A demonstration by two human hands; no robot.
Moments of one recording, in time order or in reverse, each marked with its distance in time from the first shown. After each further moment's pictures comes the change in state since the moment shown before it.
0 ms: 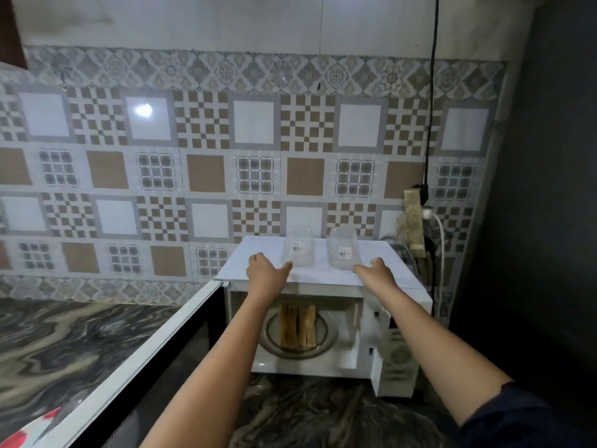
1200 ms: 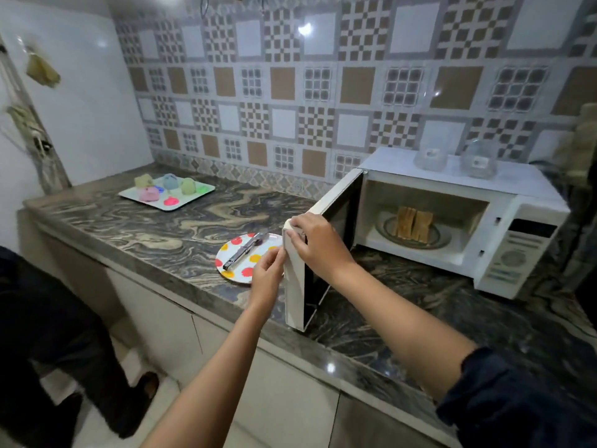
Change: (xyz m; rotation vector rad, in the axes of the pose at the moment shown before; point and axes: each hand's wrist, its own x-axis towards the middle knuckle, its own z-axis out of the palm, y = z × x) left_hand -0.286 -0.219 -0.138 -0.728 0.273 -0.072; right_hand -0.334 -0.013 0.170 -0.110 -0.343 -1.148
